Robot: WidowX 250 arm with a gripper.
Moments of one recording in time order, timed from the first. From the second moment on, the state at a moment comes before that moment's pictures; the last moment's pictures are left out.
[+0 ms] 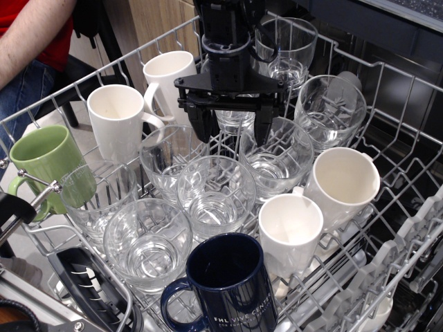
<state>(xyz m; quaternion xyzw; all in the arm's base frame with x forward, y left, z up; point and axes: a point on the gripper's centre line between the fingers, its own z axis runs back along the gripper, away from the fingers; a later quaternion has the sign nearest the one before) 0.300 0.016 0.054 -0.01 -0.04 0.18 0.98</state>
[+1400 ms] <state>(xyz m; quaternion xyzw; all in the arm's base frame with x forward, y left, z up) 0.324 0.179 0.046 -0.01 -0.03 0.22 0.98</state>
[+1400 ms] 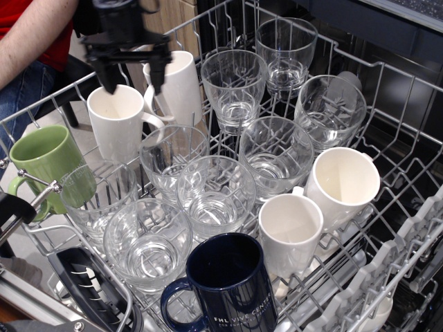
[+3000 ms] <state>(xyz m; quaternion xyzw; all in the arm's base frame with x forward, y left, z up) 0.298 0.293 -0.034 0.08 -0.02 0.15 0.99</state>
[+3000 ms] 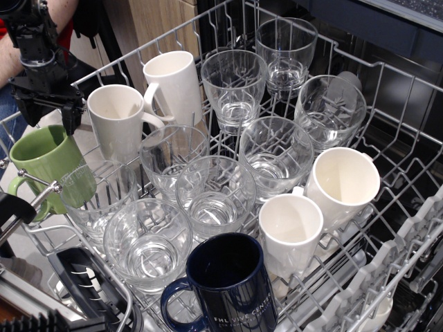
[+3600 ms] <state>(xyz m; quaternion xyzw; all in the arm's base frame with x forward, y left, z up) 0.292 0.278 -0.075 0.06 -0.01 0.16 0.99</state>
